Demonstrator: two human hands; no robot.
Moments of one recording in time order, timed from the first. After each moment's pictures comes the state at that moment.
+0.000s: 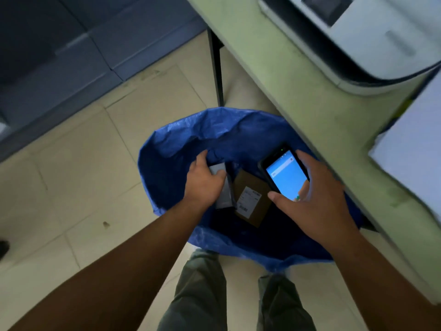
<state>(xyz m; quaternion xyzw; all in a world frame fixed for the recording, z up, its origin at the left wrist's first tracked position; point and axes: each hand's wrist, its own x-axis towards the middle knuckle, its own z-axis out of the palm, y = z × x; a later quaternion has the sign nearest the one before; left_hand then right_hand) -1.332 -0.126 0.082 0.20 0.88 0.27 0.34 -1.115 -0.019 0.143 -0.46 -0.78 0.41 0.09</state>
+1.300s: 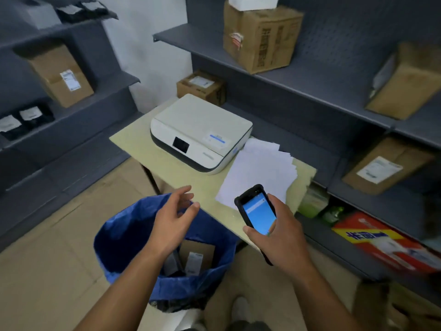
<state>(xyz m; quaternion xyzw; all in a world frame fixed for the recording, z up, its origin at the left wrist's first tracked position) -1.148 -0.124 0.405 0.41 0.69 0.47 0.37 -0.891 -0.070 0.427 -0.56 -0.70 0.36 0.27</state>
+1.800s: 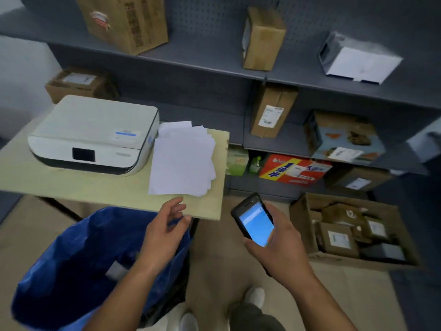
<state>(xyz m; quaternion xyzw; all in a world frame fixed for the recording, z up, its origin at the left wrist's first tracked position) -1.069 -0.151 0.396 0.54 0.58 0.35 0.50 -0.814 -0.224 0.435 -0.74 -0.56 0.24 0.29</state>
